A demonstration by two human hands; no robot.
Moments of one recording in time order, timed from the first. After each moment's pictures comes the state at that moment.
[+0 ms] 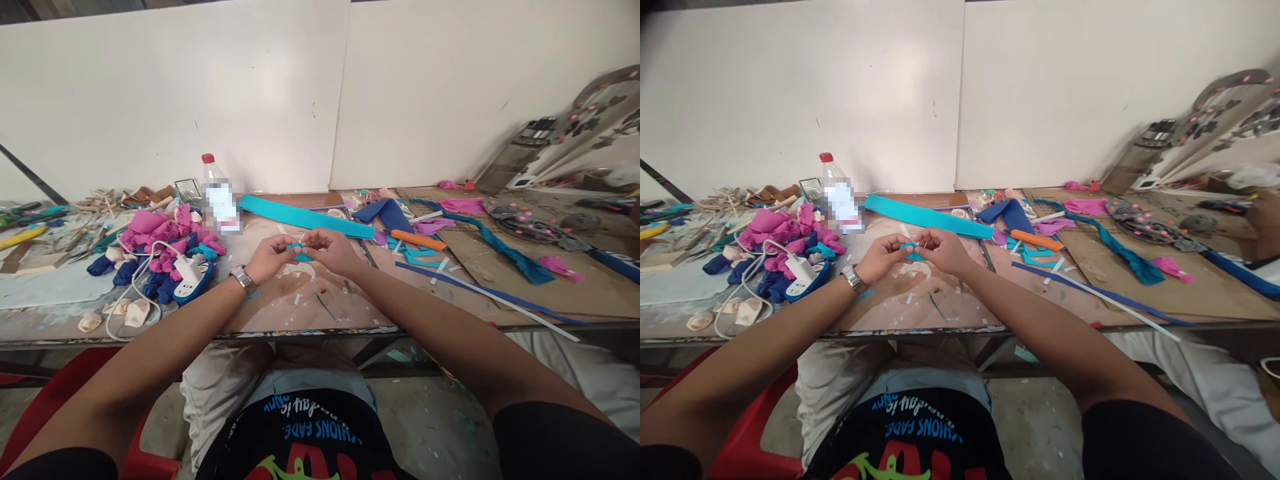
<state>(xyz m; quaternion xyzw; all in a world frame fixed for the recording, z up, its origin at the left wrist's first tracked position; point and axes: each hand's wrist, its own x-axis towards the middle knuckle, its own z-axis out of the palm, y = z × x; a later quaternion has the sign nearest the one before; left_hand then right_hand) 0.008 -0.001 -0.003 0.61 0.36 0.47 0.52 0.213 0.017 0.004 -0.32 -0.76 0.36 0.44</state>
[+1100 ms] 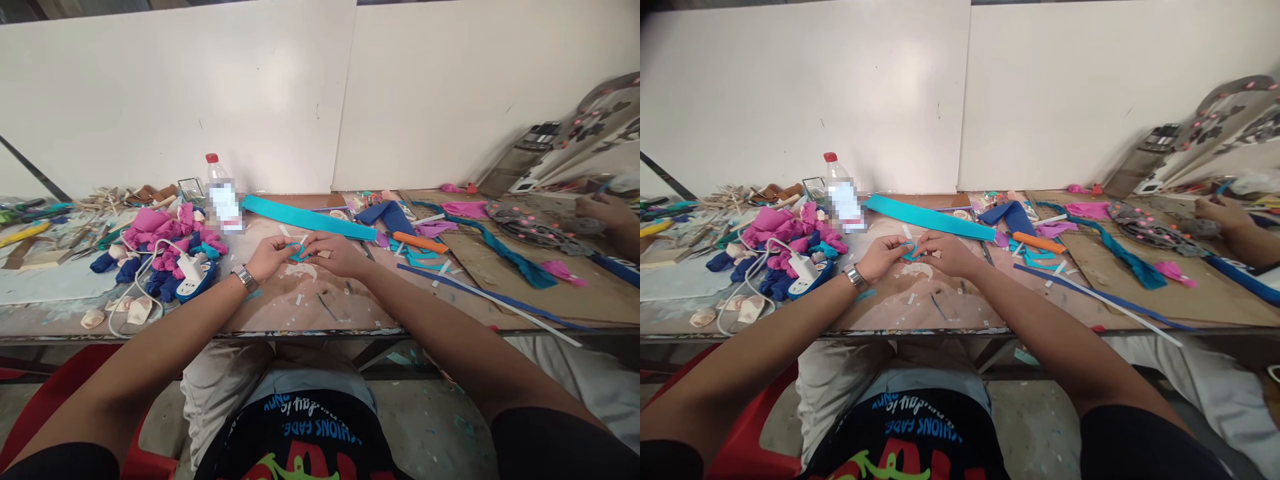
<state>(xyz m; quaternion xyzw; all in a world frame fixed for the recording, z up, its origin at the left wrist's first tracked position) 0.007 0.001 -0.002 0.58 0.39 0.47 0.54 0.227 0.022 0.016 -0.19 -0.90 0.18 0.36</state>
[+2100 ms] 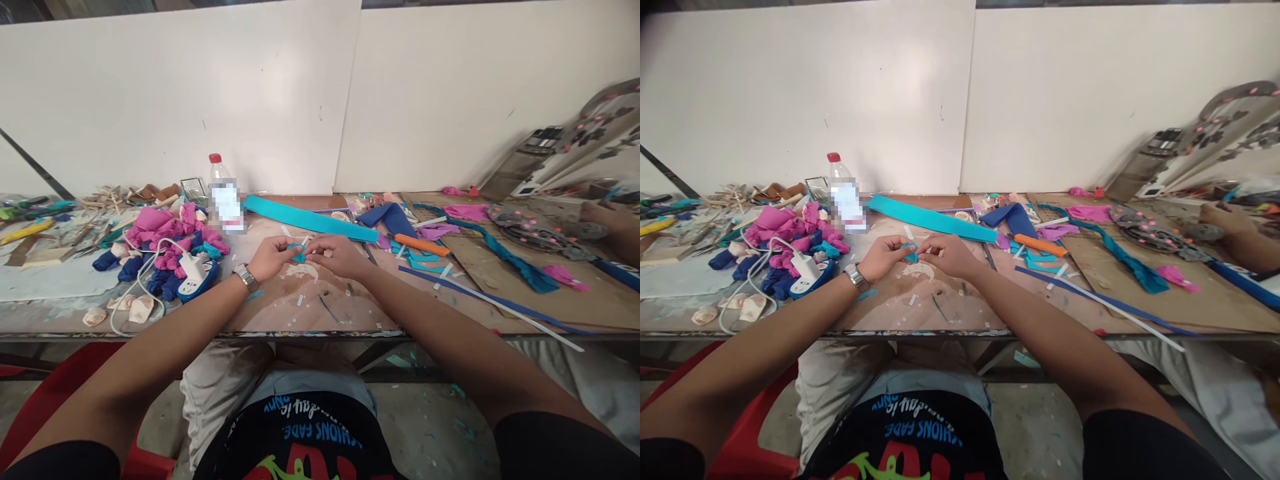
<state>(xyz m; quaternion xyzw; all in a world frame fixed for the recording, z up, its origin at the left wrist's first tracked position) 0.005 0.001 0.002 0.62 0.40 0.46 0.50 0.223 0.017 0.015 -0.29 -0.84 0.26 0.37</state>
